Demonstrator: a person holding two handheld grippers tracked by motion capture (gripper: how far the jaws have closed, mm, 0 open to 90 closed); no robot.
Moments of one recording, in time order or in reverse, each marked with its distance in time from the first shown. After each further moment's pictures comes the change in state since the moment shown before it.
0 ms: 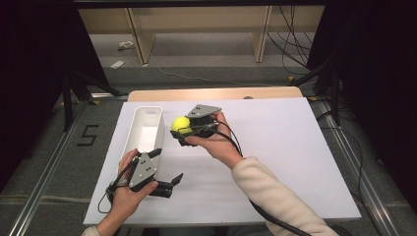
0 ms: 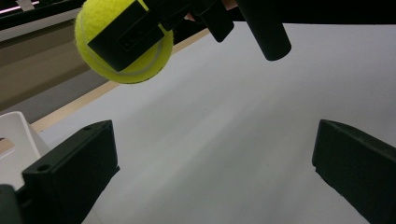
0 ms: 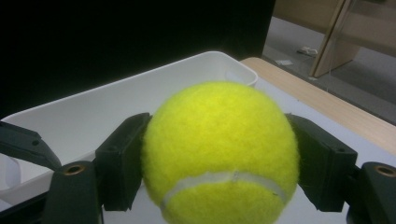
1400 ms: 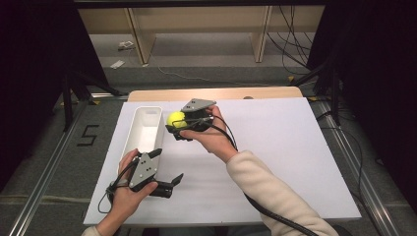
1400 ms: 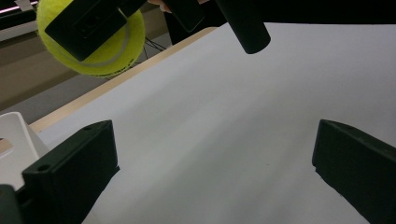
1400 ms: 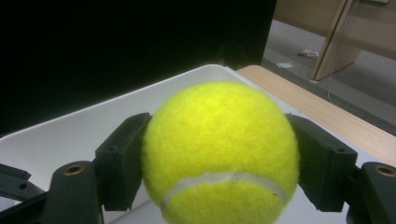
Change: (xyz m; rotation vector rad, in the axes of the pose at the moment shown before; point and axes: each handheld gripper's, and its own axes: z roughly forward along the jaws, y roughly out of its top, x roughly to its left) left arm -0.001 0.000 0.000 0.004 -0.012 -0.008; right arm -0.002 0.017 0.011 -0.007 0.001 0.006
